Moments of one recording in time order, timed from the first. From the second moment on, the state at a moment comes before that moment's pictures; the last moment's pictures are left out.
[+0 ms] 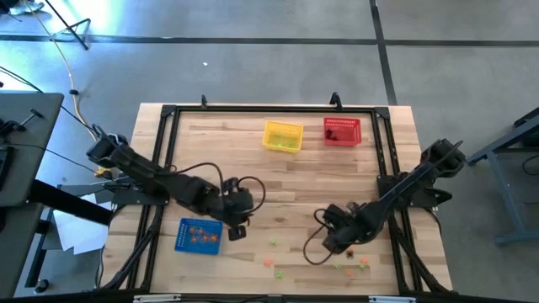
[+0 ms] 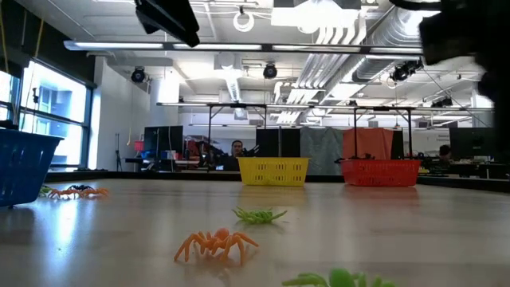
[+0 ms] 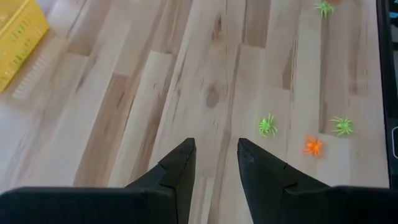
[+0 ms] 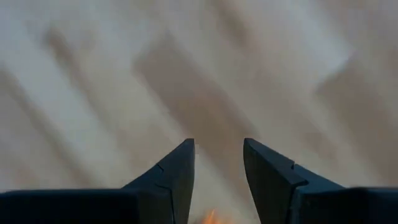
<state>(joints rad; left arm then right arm) -0.44 1.53 1.22 -0.66 -0.36 -0.52 0.65 1.56 0.97 -0.78 0.17 1.31</state>
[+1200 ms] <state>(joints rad) -0.49 1.52 1.14 -0.47 -0.46 -0.52 0.80 1.78 0.97 -0.68 -0.01 1.62</state>
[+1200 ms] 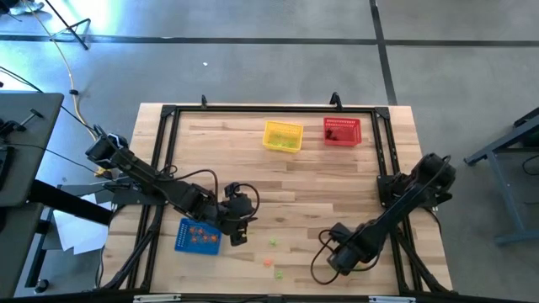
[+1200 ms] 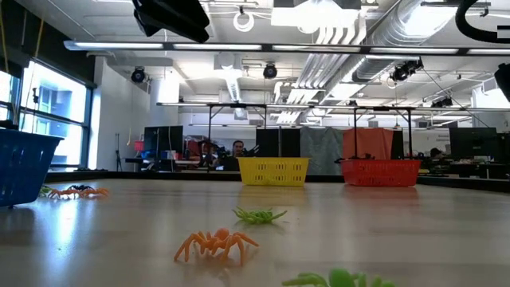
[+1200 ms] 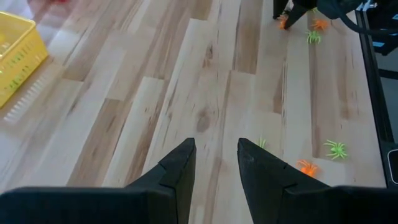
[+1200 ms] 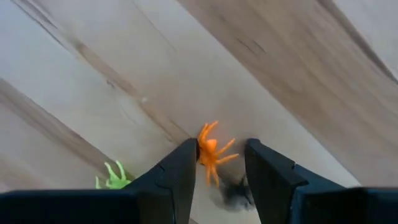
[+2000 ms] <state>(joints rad) -0.50 1.53 1.14 -0.47 -0.48 -0.55 0.65 1.65 0.96 -0.85 0.18 1.39</state>
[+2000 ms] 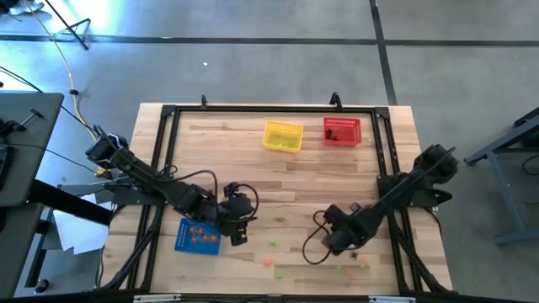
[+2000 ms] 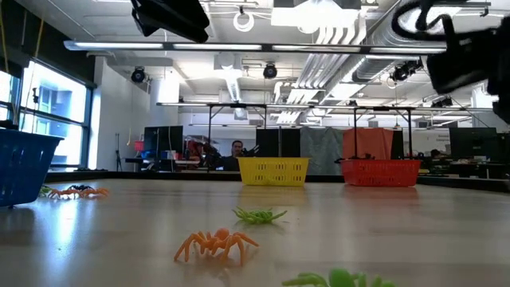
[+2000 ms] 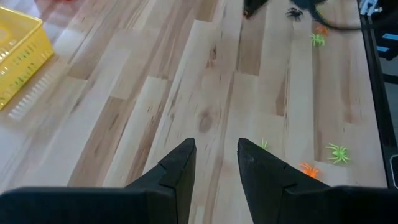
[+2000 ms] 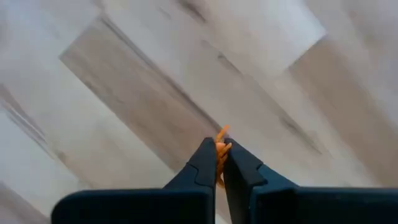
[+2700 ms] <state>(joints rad) -0.50 1.49 1.14 -0.63 -0.57 -0.64 0.35 1.49 0.97 -0.41 0.41 0.86</state>
